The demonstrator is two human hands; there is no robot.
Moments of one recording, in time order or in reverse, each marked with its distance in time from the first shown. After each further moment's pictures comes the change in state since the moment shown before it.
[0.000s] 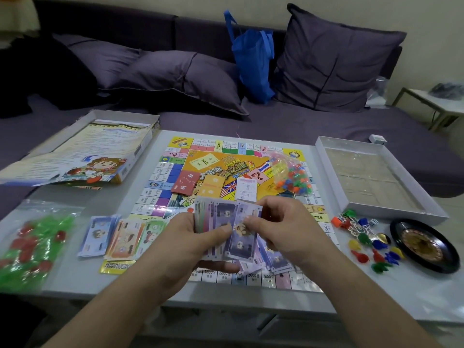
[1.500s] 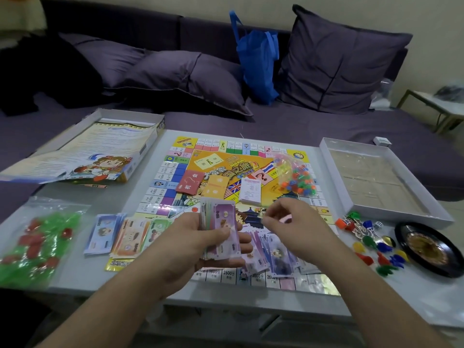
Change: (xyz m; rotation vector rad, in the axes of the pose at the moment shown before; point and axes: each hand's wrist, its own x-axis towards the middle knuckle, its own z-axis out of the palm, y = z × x) left_hand -0.002 0.007 -0.003 -0.049 0.024 -0.111; right_hand 0.016 0.016 -0.011 -0.398 0.071 0.081
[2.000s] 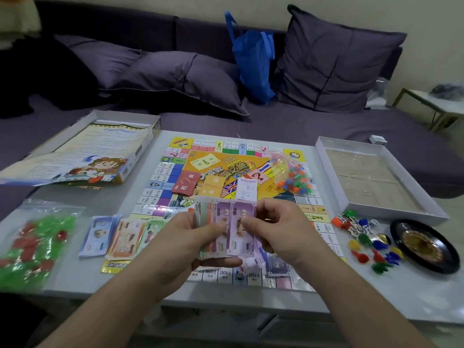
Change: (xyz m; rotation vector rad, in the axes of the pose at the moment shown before) left_hand -0.003 0.000 0.004 -0.028 0.024 0.055; right_hand -0.017 -0.016 0.010 0.447 -0.087 -0.045
